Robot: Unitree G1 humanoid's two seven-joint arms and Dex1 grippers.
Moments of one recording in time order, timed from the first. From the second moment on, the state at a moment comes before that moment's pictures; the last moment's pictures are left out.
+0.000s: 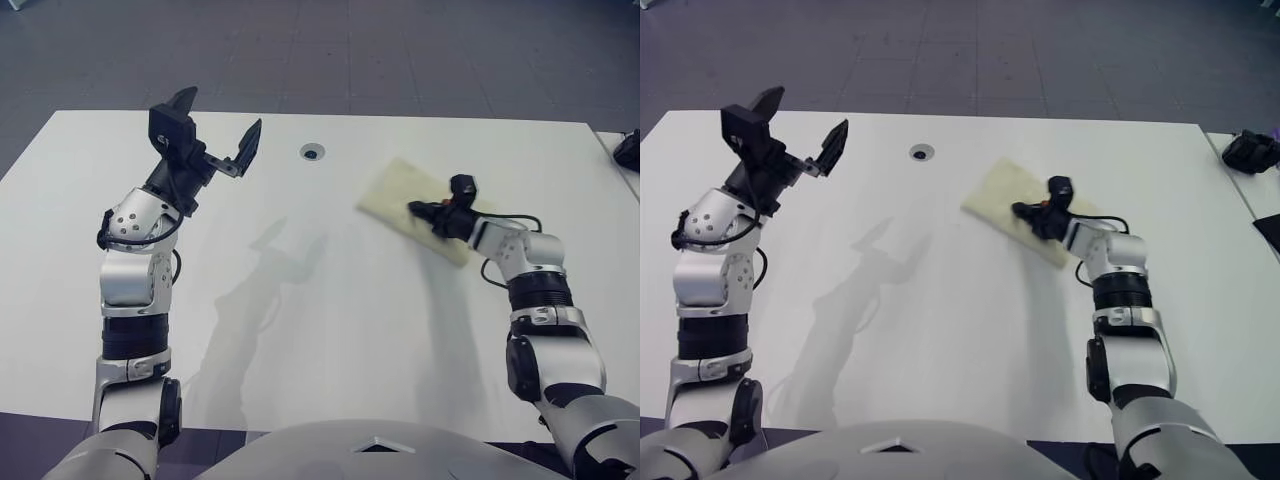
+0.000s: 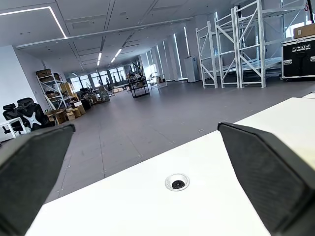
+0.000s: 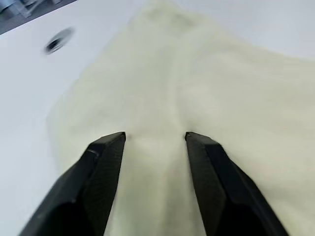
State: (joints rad) left arm -0.34 0.39 0.13 -0.10 -0.26 0.13 -0.44; right arm -0.60 -0.43 -0.18 0.65 0.47 0.63 0.26
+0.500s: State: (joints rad) left arm -0.26 0.36 0.09 -0.11 -0.23 0.13 -0.41; right arm -0.49 -0.28 -0.42 0.27 0.41 0.60 -0.35
